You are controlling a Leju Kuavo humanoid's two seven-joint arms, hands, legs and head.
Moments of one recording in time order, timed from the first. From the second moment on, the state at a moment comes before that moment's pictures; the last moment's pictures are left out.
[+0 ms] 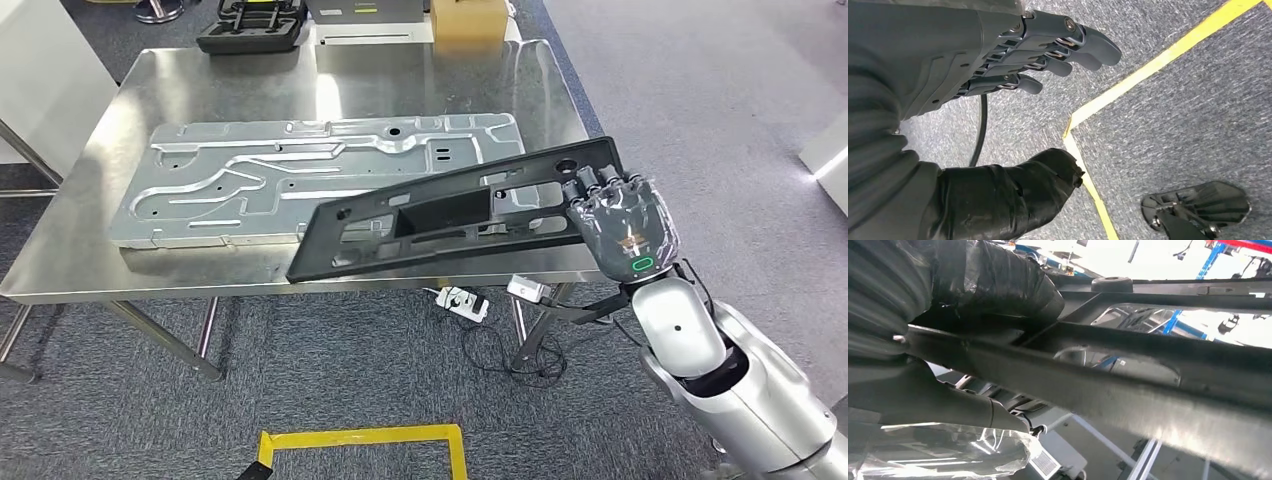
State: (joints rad) left arm -0.12 0.20 -0.99 -0.23 0.76 0.14 0.00; right arm -0.54 -0.64 0.64 -1.85 1.53 -0.01 0.38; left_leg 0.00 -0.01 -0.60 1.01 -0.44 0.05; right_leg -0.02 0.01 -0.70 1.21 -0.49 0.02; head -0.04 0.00
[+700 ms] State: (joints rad) left arm -0.12 0.21 -0.99 -0.23 0.76 0.13 0.00; right arm -0.54 -0.75 0.69 -1.85 1.53 -0.04 0.48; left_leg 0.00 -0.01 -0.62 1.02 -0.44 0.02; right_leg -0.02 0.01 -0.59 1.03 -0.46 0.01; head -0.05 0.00
